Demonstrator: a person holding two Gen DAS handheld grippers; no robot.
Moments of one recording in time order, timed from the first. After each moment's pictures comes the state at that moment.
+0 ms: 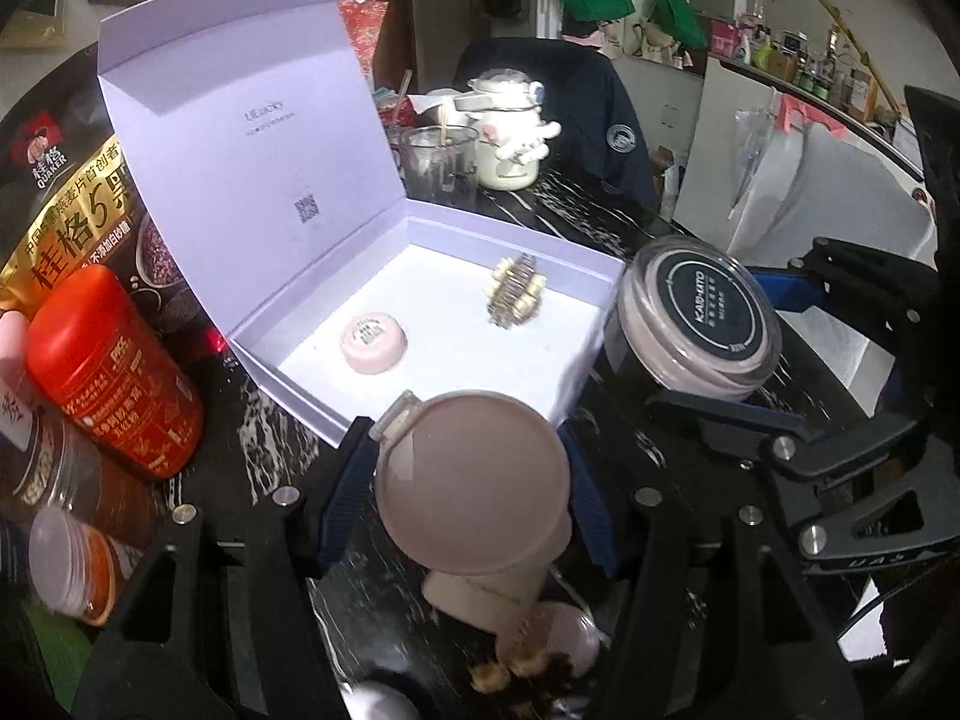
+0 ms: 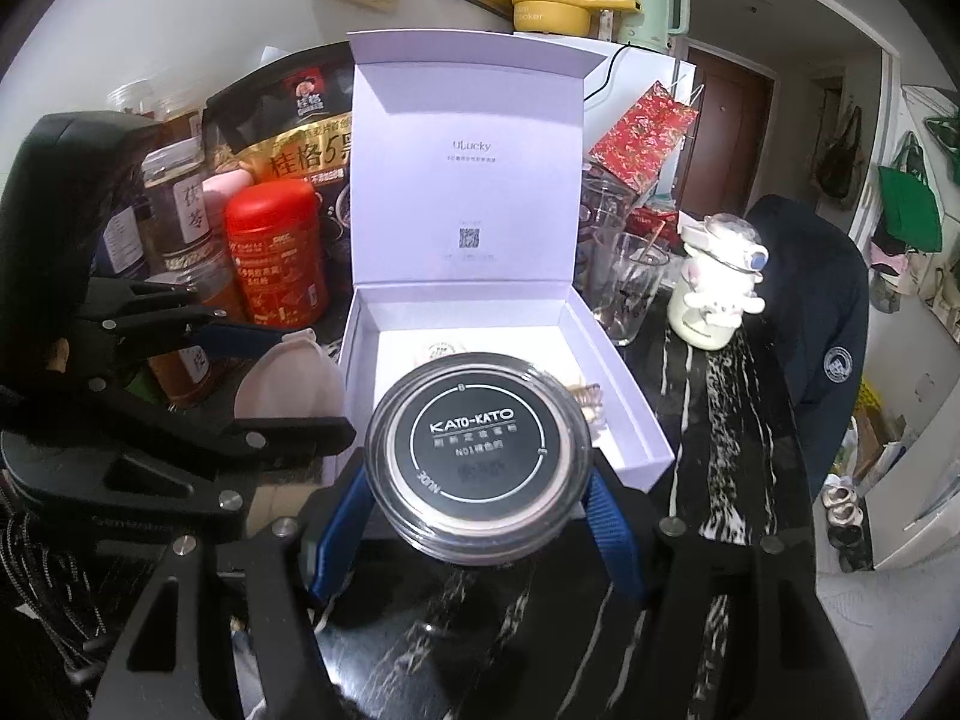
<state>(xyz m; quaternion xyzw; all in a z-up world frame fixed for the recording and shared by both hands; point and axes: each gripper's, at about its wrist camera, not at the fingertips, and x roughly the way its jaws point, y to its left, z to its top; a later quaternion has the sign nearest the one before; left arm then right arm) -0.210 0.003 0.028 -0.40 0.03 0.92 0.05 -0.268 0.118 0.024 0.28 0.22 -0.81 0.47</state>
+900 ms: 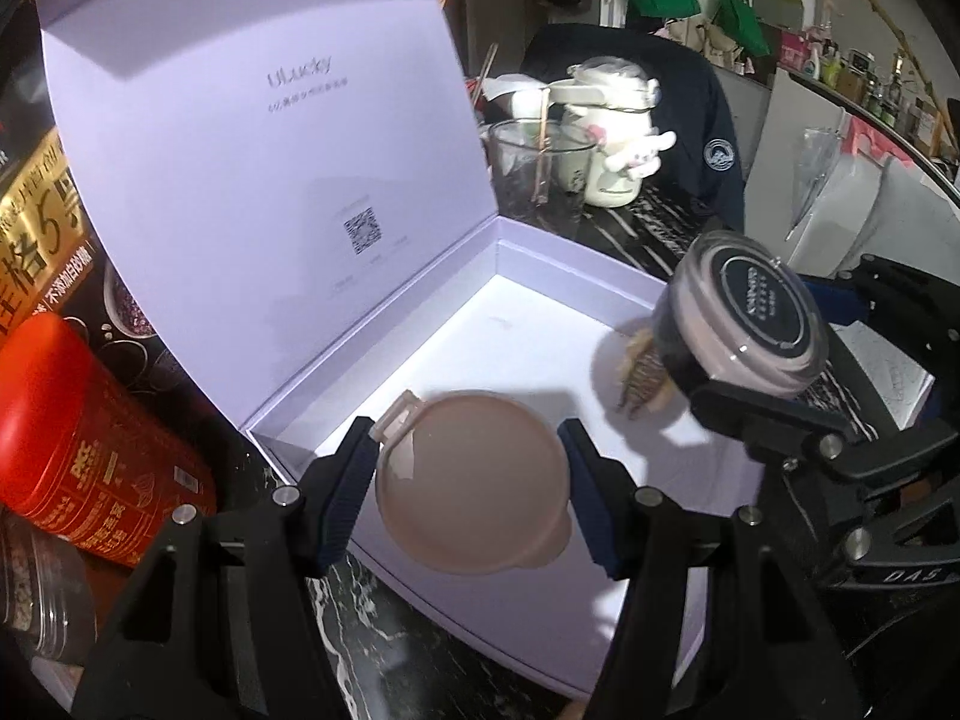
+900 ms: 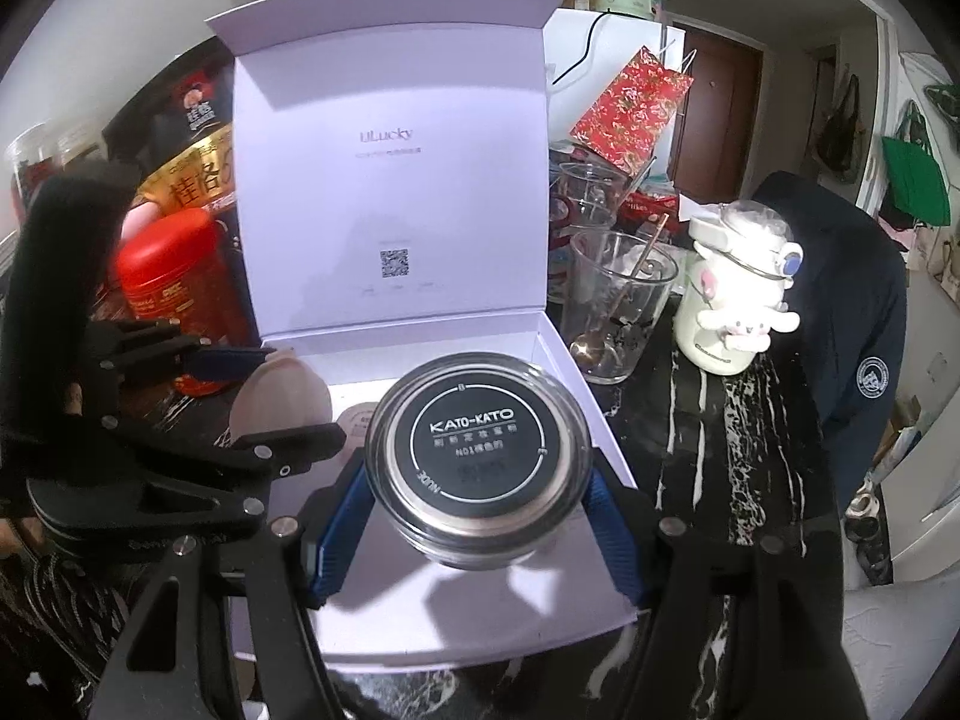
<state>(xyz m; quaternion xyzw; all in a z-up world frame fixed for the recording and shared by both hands) -0.314 -0.040 -0.001 -0.42 0.01 0.91 -0.01 -0.359 0.053 0.002 0.30 0.20 -0.81 0.46</state>
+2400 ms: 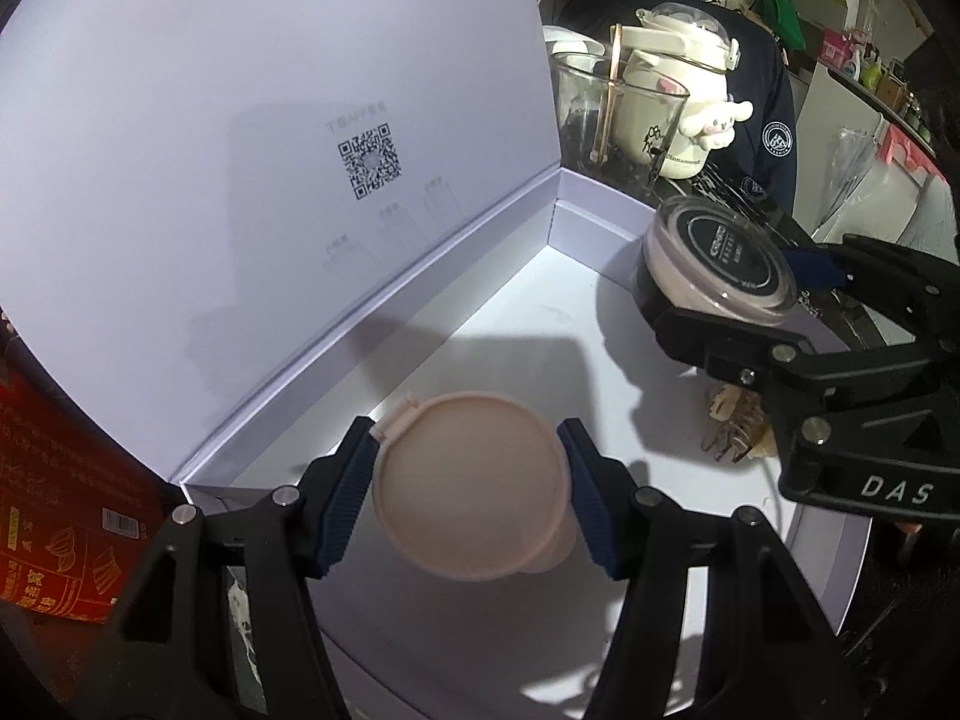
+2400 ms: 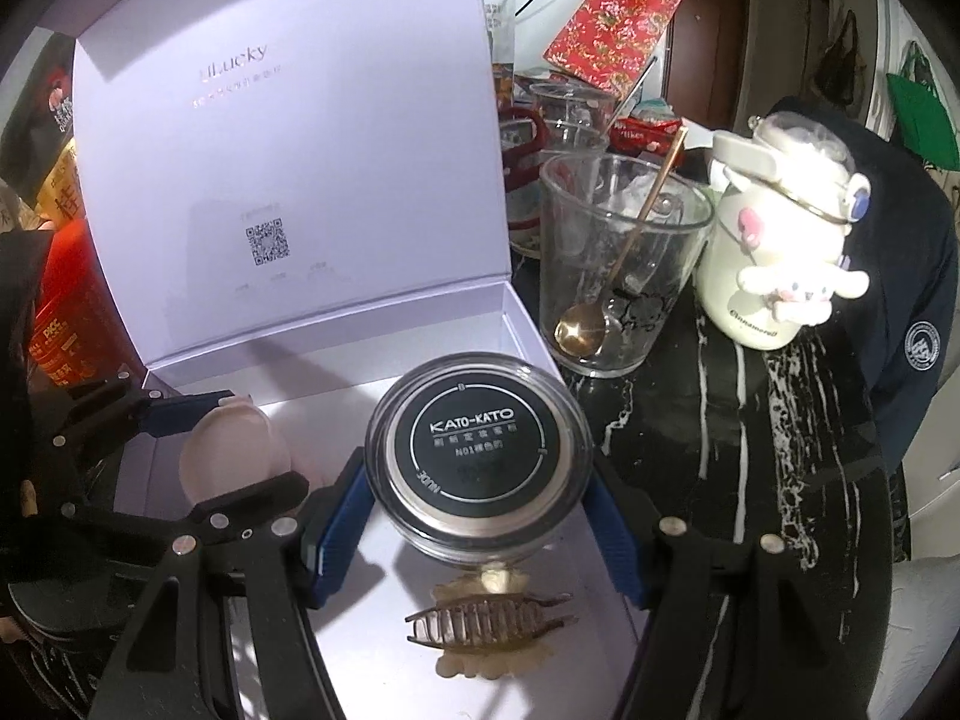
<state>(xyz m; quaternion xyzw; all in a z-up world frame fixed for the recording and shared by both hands) -0.369 -0.060 -0.050 -0.46 -0.02 0.89 -0.03 -0.432 0.001 -0.042 0.38 0.19 -0.79 0.44</state>
